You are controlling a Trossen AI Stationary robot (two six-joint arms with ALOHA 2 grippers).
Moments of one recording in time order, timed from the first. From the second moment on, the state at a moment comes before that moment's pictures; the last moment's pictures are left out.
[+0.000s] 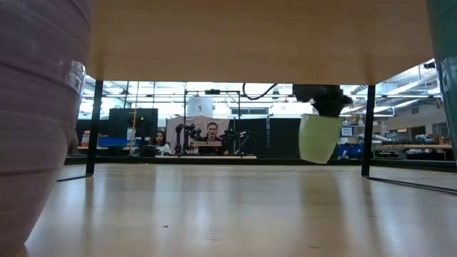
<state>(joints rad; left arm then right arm) -0.10 0.73 0.73 -0.80 -0.56 -0.41 -0.68 1.64 1.25 -1.08 0.02 0.16</state>
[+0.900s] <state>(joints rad) -0.10 0.73 0.73 -0.80 -0.56 -0.41 -0.58 1.64 1.31 -1.20 0.05 -0.71</state>
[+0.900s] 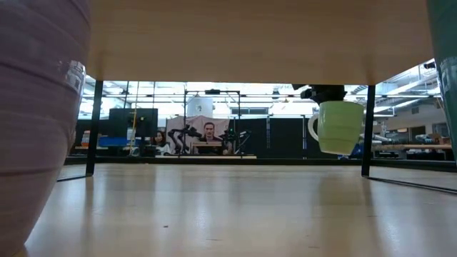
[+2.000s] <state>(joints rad) -0.10 0.73 0.73 -0.80 -0.56 -0.41 -0.56 1.63 1.24 -1.12 0.11 -0.65</state>
